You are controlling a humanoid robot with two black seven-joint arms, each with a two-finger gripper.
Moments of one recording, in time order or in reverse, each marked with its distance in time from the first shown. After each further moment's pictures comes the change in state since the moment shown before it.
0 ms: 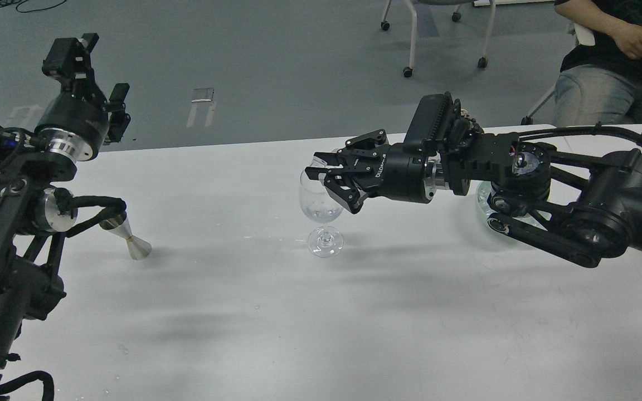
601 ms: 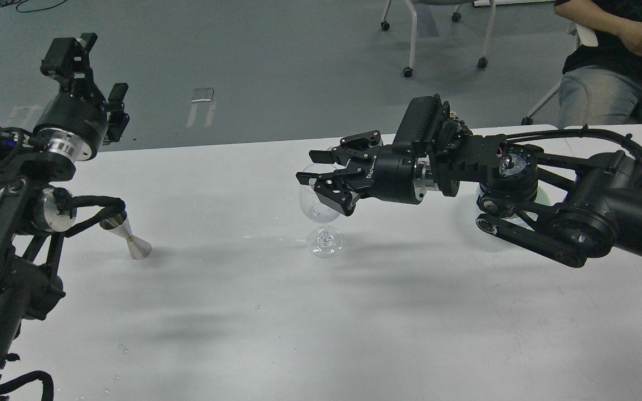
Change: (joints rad) left arm 0.000 0.001 -0.003 0.000 0.000 0.000 0.000; right arm 0.002 0.040 0.001 -0.031 0.001 -0.002 -0.002
